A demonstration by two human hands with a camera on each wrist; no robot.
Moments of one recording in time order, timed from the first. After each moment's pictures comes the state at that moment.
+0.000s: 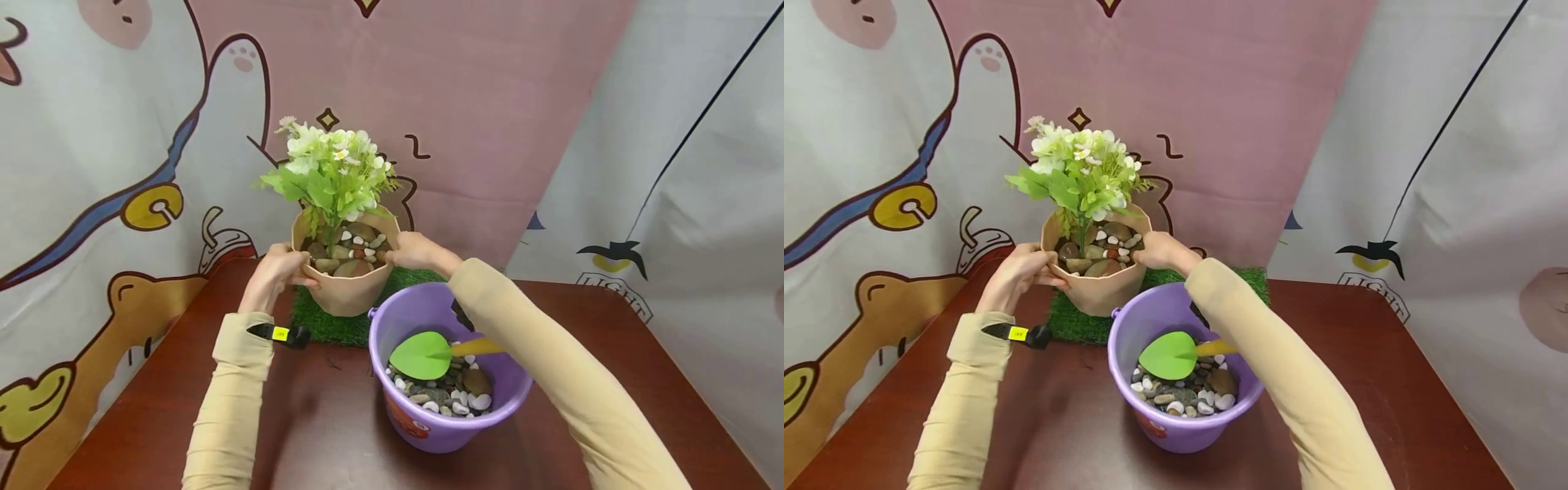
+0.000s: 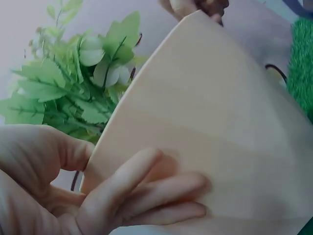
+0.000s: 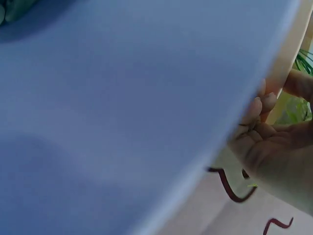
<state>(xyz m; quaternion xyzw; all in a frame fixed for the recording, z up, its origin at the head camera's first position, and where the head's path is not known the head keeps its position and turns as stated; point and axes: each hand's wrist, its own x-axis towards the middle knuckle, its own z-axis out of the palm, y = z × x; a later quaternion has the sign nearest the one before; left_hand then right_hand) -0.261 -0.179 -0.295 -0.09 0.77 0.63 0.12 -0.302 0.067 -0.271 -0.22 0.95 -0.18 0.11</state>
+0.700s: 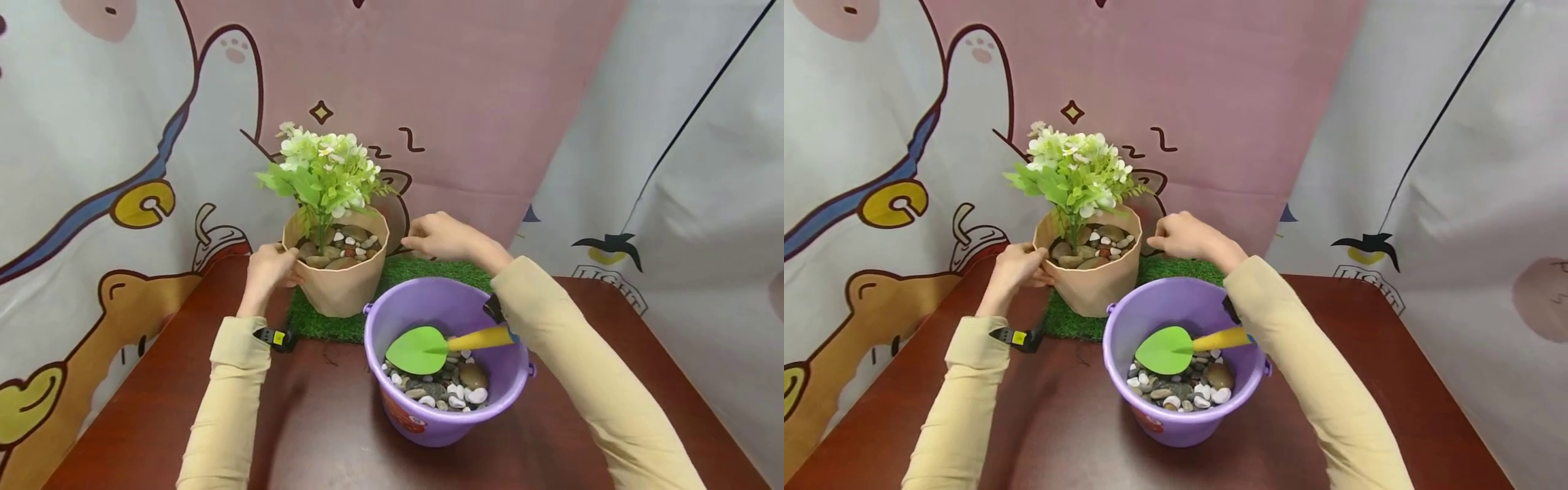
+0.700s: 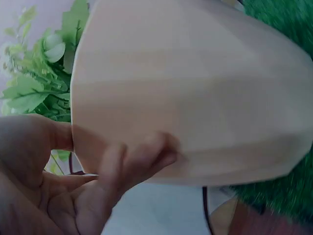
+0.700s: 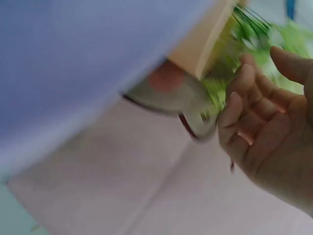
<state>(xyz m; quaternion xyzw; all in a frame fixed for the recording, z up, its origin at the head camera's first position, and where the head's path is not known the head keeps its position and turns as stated) -0.261 -0.189 -0.318 -0.10 0.90 0.41 -0.05 -0.281 0.112 -0.238 -0.28 0.95 -0.16 0.05</state>
